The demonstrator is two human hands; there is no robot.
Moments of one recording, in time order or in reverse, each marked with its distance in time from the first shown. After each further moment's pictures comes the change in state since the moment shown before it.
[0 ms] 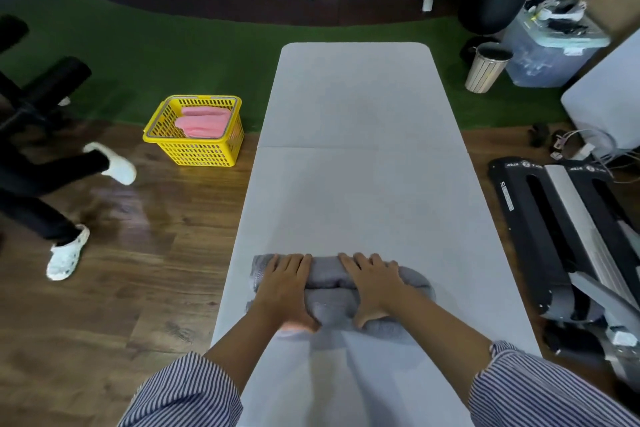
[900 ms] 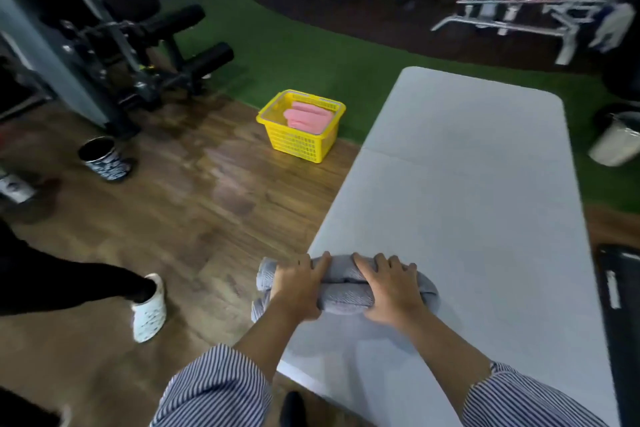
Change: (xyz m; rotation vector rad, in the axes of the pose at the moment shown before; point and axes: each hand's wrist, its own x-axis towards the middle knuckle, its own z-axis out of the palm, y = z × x) left_hand -0.108 -0.038 -0.022 0.151 -0.029 -0.396; right_hand 0.005 -0.105 0.000 -0.184 0.362 -0.138
